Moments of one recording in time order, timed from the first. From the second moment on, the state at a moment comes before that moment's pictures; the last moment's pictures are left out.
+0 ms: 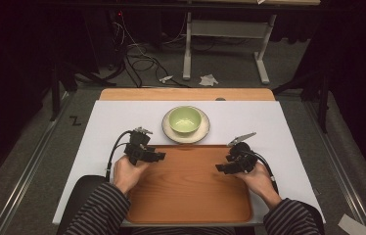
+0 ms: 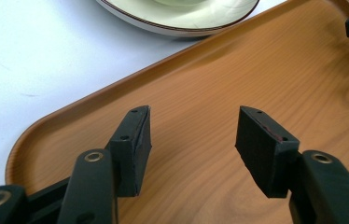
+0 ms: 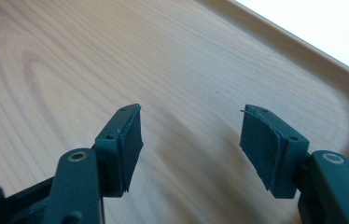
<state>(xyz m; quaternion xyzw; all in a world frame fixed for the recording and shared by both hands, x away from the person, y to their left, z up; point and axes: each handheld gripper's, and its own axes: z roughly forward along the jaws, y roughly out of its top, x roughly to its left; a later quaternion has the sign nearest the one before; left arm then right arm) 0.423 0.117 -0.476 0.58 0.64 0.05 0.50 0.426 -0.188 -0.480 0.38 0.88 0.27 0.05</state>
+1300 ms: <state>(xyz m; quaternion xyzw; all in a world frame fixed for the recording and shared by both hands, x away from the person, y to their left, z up) 0.416 0.105 -0.463 0.61 0.61 0.02 0.50 0.421 -0.184 -0.481 0.36 0.89 0.26 0.04</state>
